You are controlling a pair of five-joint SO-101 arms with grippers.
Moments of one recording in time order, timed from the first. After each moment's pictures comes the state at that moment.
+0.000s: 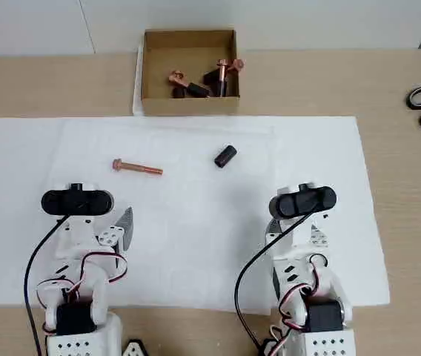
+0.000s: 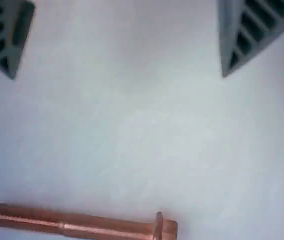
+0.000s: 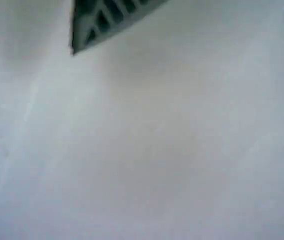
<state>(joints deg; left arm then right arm) -10.0 -103.5 96.5 53.2 -1.2 -7.2 -102.7 96.2 52.7 -0.3</state>
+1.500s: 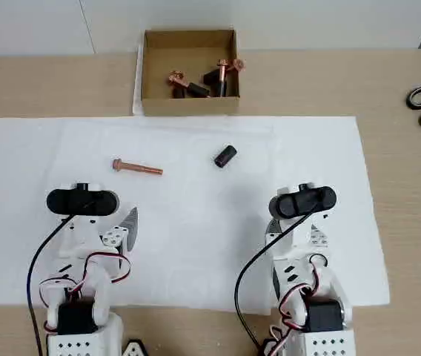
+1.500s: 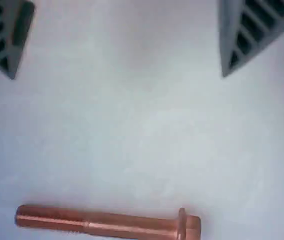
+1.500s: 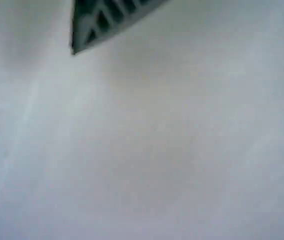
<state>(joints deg) -8.0 -103.5 96.5 53.1 -1.2 -7.2 -102.7 96.2 52.7 -0.3</state>
